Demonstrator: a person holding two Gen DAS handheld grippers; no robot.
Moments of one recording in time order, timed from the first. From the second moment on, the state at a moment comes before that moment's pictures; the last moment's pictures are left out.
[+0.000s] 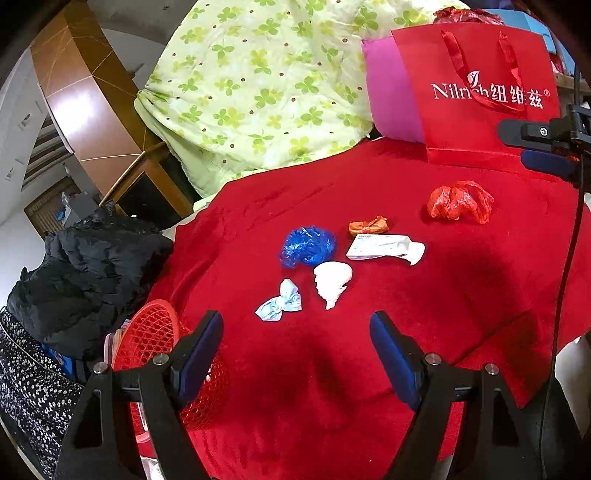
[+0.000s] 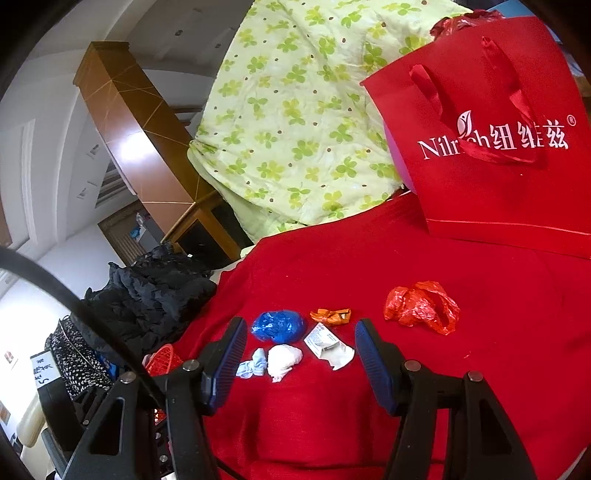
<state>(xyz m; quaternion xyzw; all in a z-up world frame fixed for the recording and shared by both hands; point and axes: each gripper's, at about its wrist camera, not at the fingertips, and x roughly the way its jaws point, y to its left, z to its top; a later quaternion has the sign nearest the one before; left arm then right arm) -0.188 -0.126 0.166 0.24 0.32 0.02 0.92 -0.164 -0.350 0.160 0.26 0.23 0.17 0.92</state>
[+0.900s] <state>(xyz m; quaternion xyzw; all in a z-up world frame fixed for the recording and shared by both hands) -0.095 -0.088 0.095 0.13 0.45 0.00 0.88 -0.057 -0.432 0.080 0.29 0.32 0.08 0.90</state>
